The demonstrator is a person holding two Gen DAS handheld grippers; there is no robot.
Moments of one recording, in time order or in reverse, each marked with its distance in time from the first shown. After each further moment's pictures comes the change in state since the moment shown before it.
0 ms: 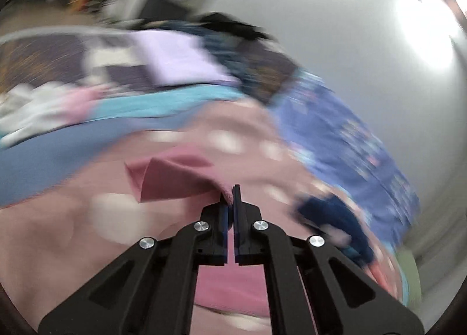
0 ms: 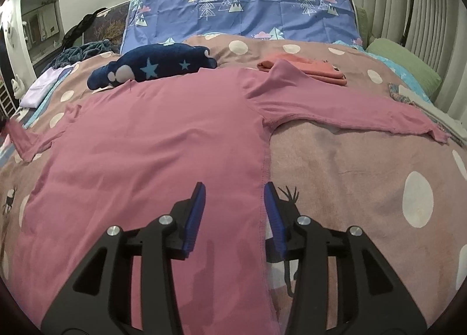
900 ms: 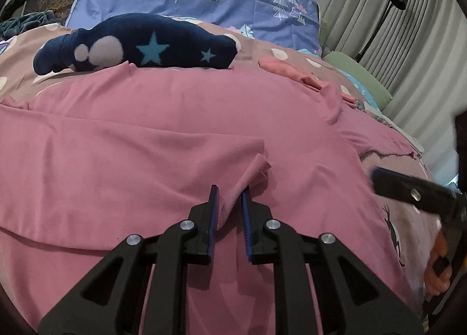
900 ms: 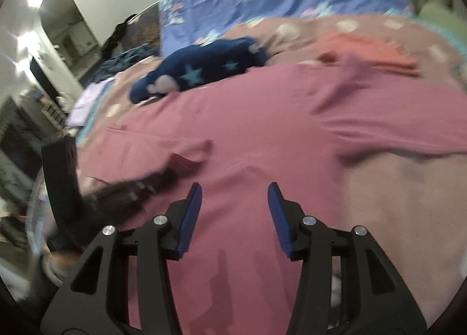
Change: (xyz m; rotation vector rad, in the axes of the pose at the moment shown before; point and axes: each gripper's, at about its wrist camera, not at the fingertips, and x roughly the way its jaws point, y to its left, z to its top) left arm 0.051 -0.252 -0.278 0.638 0.546 -0.358; right arm 0.062 0.002 0.066 0.091 0.139 0.379
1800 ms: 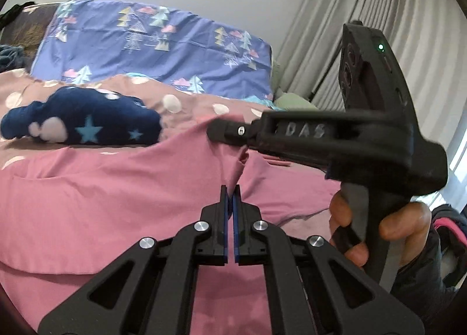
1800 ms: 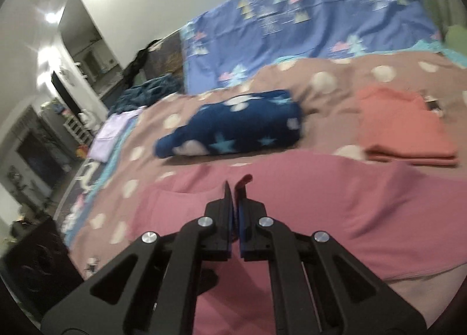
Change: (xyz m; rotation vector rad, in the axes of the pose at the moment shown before) left arm -0.030 -0.083 0.060 0.054 -0.197 -0.197; right arm 0.005 0.016 0.112 -0.024 -0.123 0.066
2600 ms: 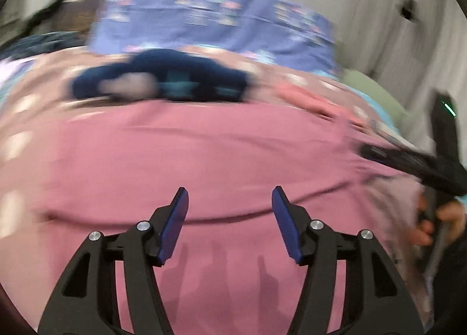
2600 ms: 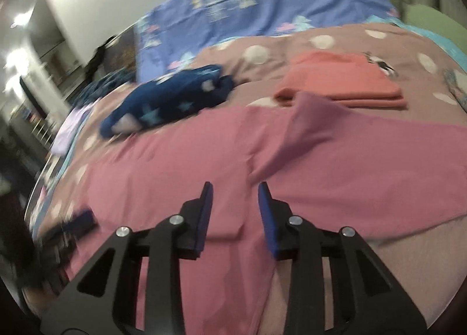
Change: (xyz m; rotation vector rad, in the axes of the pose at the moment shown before) left arm -0.043 0.091 -0.044 -0.059 0.077 0.381; right arm -0.008 -0.074 -0.069 0.008 0.033 -0.131
